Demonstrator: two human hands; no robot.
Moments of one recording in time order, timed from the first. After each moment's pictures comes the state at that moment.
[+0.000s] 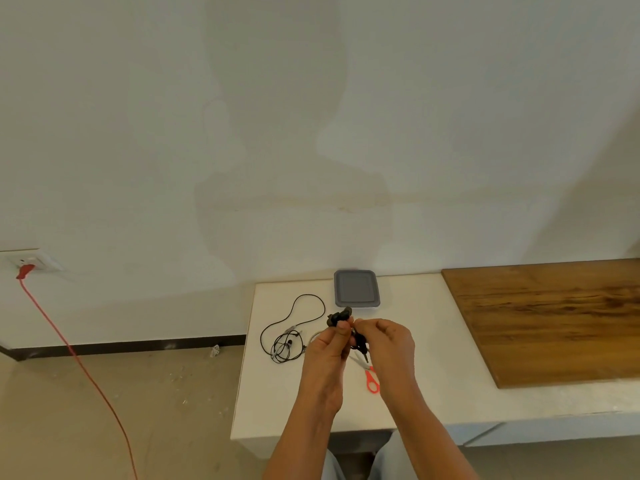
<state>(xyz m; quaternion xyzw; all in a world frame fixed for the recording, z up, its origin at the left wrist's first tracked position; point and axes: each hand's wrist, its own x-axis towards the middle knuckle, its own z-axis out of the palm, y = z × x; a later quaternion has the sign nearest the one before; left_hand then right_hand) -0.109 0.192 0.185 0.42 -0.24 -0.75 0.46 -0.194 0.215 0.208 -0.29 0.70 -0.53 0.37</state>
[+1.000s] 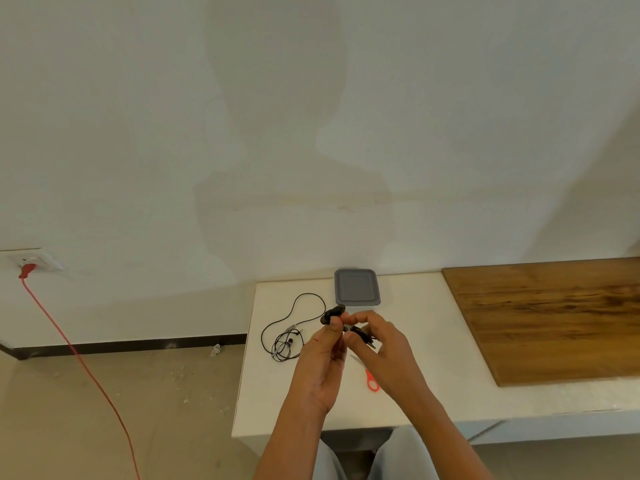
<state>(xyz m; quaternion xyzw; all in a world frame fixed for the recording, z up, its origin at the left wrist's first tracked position) -0.098 0.186 0.182 0.37 -0.15 -0.80 0.44 -0.209 0.226 0.195 -0.55 0.65 -0.41 0.31</state>
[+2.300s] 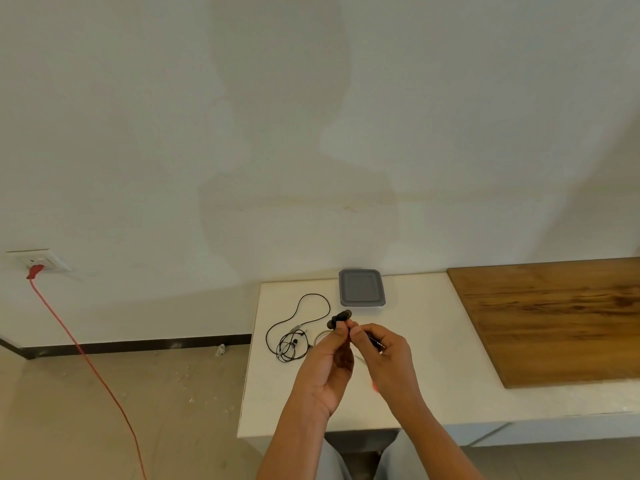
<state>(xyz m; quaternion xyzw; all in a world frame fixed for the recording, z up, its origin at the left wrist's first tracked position) -0.093 0.191 0.194 0.39 -0.08 -0.82 0.42 -0.190 0.226 0.188 -0.40 0.61 -0.55 0.39</state>
